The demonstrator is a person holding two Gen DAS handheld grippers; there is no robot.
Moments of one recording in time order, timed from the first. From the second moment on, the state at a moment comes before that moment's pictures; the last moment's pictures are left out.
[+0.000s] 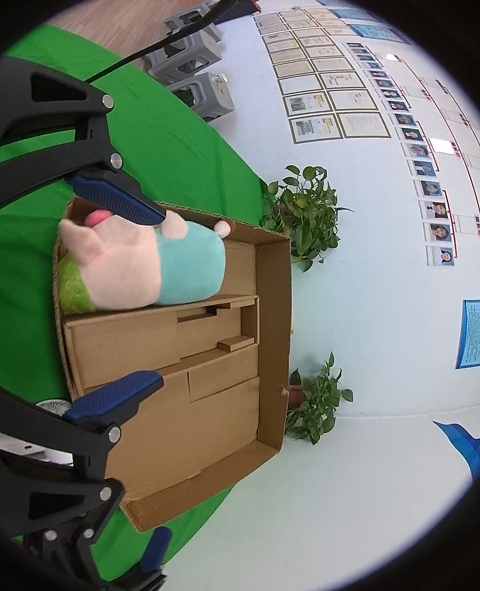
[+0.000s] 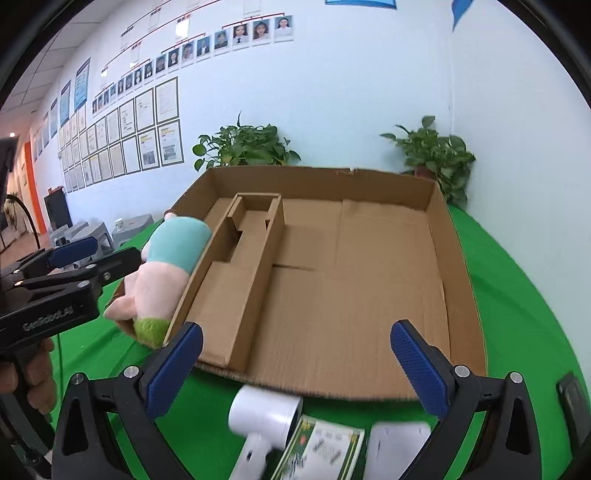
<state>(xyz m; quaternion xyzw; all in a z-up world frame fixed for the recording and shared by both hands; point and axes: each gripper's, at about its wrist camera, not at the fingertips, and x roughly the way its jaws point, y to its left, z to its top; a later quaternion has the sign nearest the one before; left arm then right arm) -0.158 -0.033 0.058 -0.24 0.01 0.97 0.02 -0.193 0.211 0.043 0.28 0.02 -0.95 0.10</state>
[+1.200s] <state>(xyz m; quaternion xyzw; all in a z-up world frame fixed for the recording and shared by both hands) -0.118 -0.005 0.009 -0.37 -0.10 0.91 0.19 -0.054 0.235 -0.007 0.32 -0.01 -0.91 0.28</state>
